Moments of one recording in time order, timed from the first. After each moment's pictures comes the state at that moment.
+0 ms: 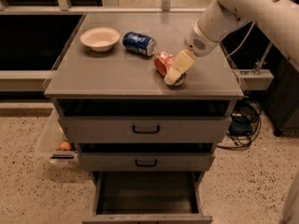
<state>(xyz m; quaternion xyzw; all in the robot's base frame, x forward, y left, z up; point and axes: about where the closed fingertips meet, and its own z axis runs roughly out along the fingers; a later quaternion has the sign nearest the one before) 0.658 -0.112 0.874 -0.51 0.82 0.10 0.25</state>
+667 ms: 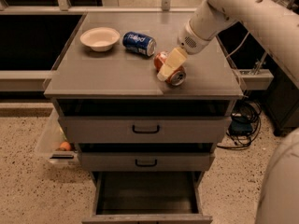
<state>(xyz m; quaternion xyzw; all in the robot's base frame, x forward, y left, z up) 0.683 -0.092 0.867 -0.50 0.82 0.10 0.25</state>
